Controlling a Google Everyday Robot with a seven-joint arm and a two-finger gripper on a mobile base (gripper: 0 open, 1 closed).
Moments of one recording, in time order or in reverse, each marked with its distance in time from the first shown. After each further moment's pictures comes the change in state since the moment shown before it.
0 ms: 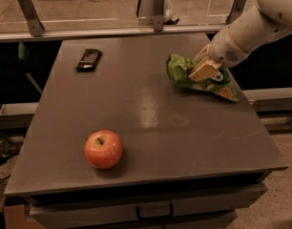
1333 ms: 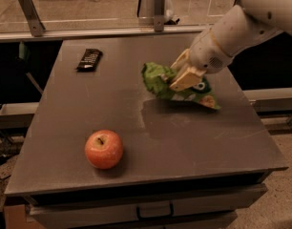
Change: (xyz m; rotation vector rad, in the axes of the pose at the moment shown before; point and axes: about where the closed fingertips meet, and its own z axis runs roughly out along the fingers) arm -0.054 0.063 0.007 -0.080 -0.048 -0.166
